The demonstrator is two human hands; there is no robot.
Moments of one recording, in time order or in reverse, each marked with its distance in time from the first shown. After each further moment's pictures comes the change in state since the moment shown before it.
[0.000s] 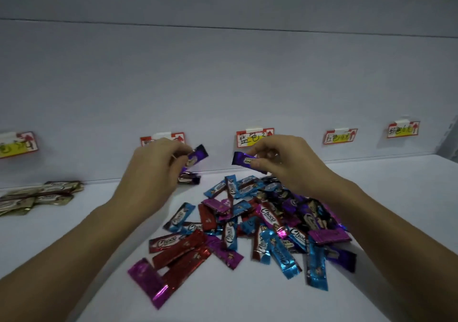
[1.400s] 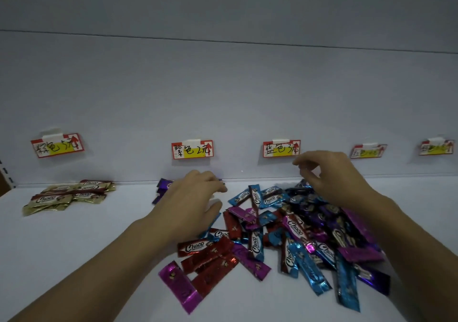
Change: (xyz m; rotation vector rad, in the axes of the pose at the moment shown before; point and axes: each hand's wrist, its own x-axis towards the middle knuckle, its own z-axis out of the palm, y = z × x) left_hand -0.026 -0.018 0.007 0.181 -0.418 0.056; right_hand 0.007 0.034 0.003 -0.302 0.030 0.113
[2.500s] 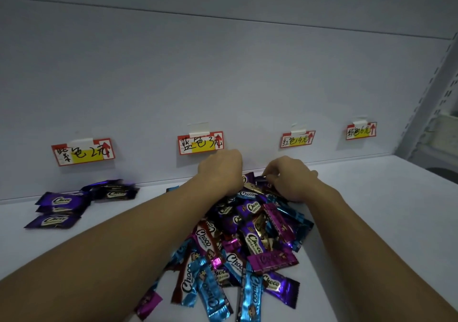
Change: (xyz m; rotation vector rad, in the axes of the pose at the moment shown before) left_hand 0.182 0.161 0.084 -0.040 -0.128 -0.119; right_hand -0.003 0.107 0.014 -0.012 -0.214 0.460
